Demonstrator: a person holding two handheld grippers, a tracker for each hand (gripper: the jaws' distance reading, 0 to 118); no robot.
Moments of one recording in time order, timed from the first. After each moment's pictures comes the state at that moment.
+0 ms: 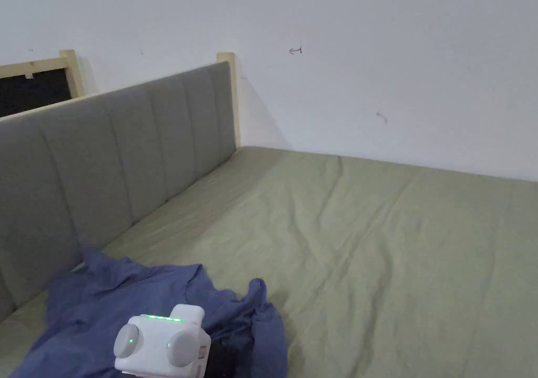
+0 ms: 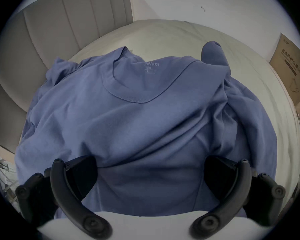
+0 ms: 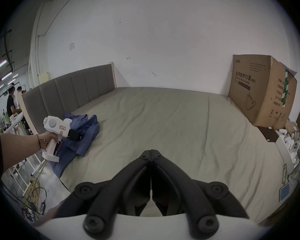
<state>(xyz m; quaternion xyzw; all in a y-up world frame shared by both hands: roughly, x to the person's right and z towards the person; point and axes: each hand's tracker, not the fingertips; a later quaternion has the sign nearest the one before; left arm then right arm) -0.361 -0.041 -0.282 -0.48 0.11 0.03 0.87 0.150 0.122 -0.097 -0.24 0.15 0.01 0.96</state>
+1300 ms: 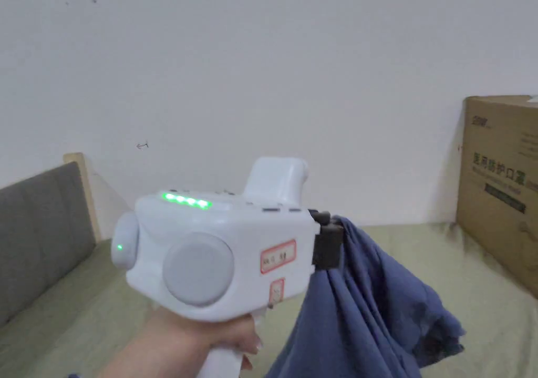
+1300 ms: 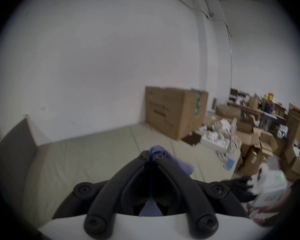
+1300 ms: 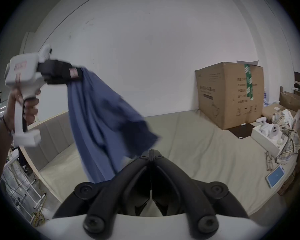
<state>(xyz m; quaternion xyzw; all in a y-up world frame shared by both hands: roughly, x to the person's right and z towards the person) 0.026 0.314 -0.182 -0.17 -0.34 -0.05 0.92 0.285 0.186 -0.015 -0.13 0.05 -0.09 0.99</state>
